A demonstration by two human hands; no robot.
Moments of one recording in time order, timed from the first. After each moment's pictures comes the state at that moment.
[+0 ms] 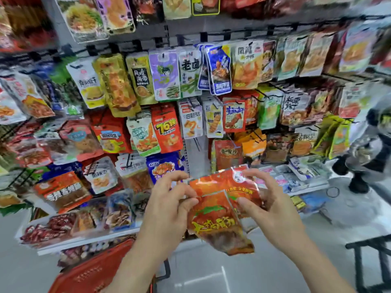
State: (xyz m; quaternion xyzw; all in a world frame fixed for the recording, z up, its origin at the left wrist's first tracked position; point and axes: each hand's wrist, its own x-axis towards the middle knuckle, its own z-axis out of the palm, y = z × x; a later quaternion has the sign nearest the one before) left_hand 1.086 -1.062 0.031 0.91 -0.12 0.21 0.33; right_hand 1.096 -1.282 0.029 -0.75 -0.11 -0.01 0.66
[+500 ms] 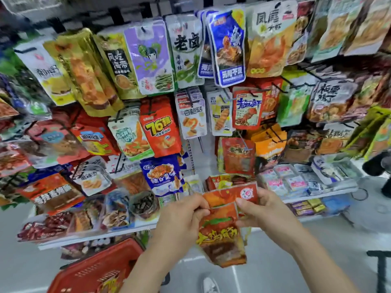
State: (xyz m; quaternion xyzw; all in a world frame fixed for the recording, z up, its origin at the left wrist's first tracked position) left_hand 1.200 -1.081 -0.036 0.94 -0.08 0.07 0.34; right_hand 1.244 -1.289 -0.044 -0.66 0.02 0.21 0.72
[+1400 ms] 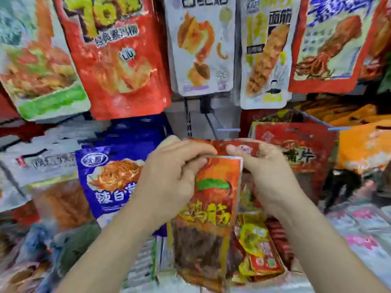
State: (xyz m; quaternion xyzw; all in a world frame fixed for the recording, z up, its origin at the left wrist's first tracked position) left_hand 1.423 -1.026 -0.259 0.88 -0.19 0.35 0.28; right_hand 1.484 -1.190 -0.280 -0.58 -0.17 0.01 0.80
